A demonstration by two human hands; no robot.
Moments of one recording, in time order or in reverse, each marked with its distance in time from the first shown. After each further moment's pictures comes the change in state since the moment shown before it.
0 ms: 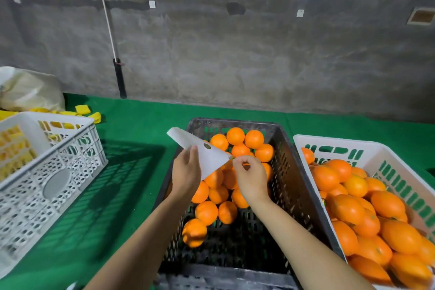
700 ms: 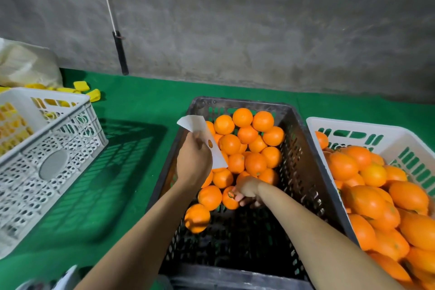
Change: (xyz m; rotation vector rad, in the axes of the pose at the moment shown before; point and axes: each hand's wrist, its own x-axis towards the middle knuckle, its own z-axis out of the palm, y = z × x) left_hand 0.009 -0.011 0.014 0.343 0.035 -0.050; right_hand 0.029 0.078 0.032 -0.570 -0.803 0.795
